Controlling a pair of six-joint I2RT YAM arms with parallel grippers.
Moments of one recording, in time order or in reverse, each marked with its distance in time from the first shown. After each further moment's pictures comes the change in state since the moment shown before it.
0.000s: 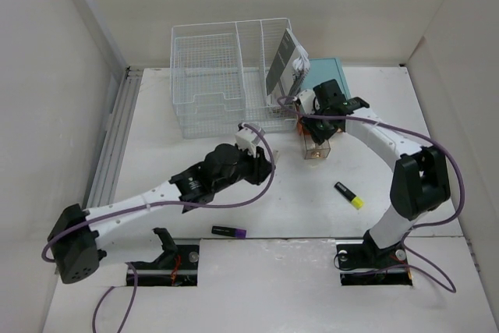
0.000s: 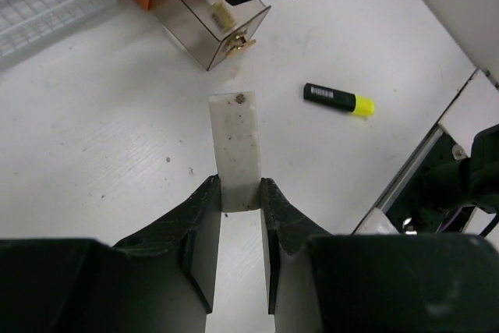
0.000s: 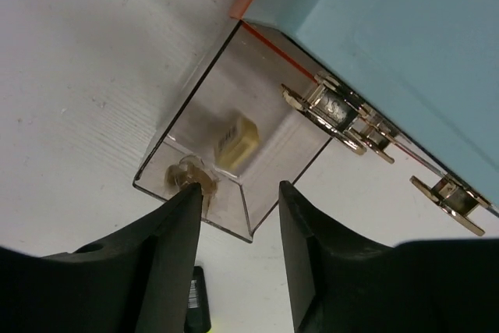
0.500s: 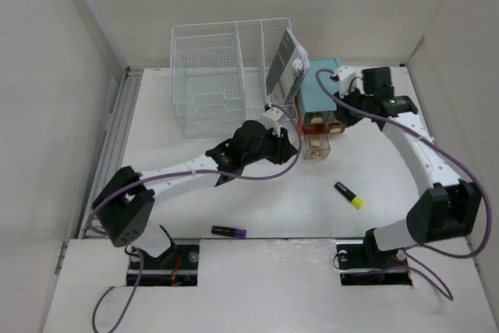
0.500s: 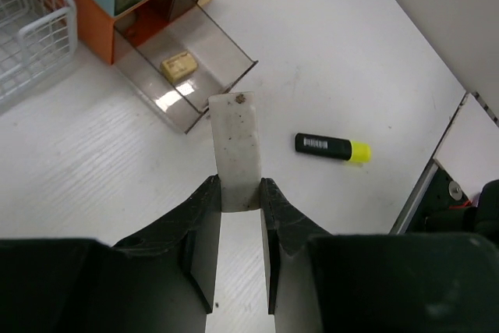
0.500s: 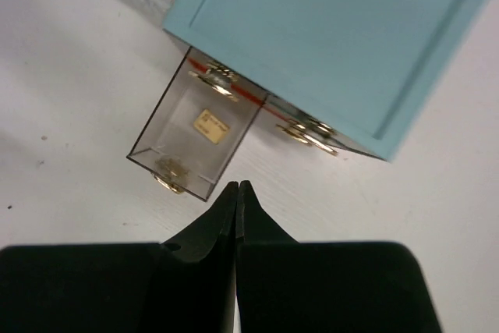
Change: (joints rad) left arm 0.080 0.401 0.199 0.182 0.164 -0.003; right arm -0.204 -0.195 0.013 0.020 -0.264 -0.005
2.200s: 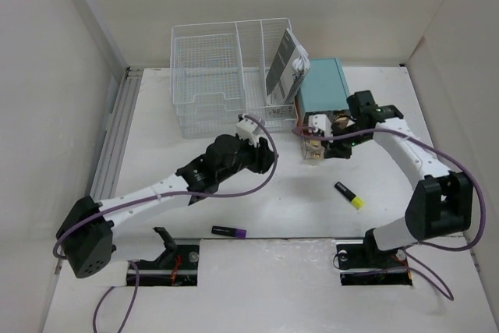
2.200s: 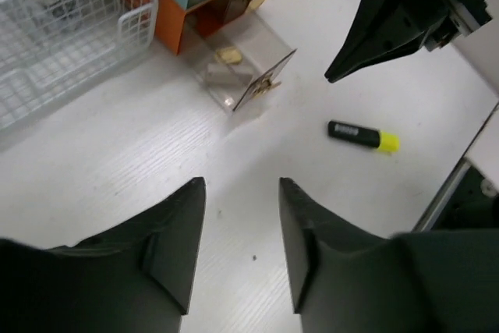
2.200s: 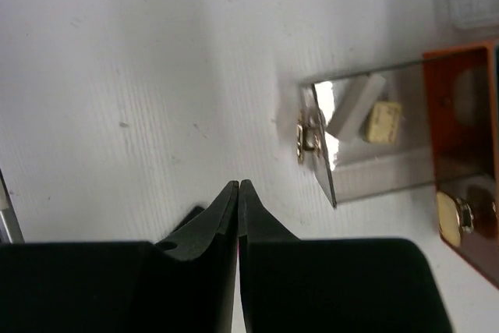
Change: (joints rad) left arm 0.002 -0.272 -0.170 -0.032 -0.120 0.069; right arm -0.014 -0.002 -0.138 -0.326 -0.367 -0.790
